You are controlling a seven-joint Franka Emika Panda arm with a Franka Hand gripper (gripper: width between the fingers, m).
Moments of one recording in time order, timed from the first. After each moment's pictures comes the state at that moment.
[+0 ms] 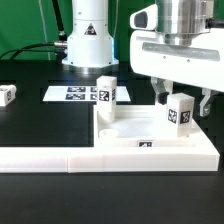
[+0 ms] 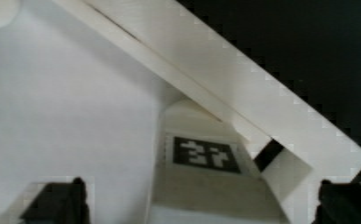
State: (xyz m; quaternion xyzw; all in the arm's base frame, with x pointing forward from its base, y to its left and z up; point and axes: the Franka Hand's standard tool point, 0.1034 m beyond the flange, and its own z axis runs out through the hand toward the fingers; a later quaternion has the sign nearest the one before) arm 0.601 0.121 0.071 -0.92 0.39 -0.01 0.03
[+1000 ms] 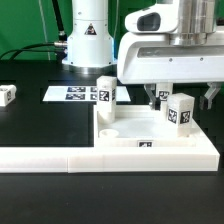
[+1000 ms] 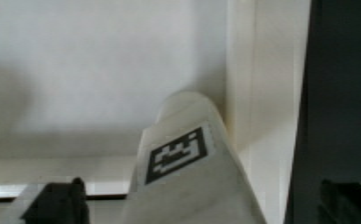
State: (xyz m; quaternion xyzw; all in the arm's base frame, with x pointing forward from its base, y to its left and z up) arm 0.601 0.120 0.071 -1.00 -0.01 -0.02 0.01
